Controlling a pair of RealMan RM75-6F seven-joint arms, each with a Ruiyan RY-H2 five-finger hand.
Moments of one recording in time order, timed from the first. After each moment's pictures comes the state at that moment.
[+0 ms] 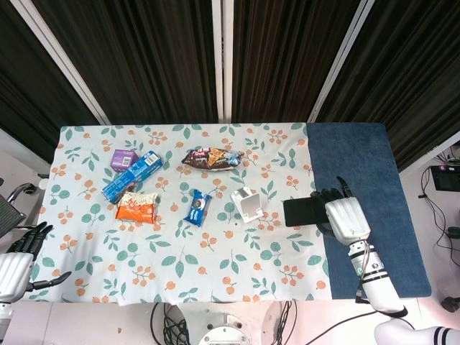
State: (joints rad) left arm -0.04 -1.19 0.05 -1.35 1.59 1.49 -0.18; right arm 0.48 -1.27 0.09 -1.77 -1.27 1.28 -0.47
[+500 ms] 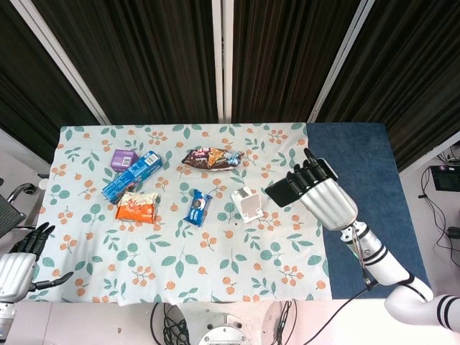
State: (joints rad) left arm -0.04 -1.20 0.05 -1.36 1.58 1.48 -0.16; right arm 0.63 -1.23 0.13 -1.53 -1.73 1.33 -0.73
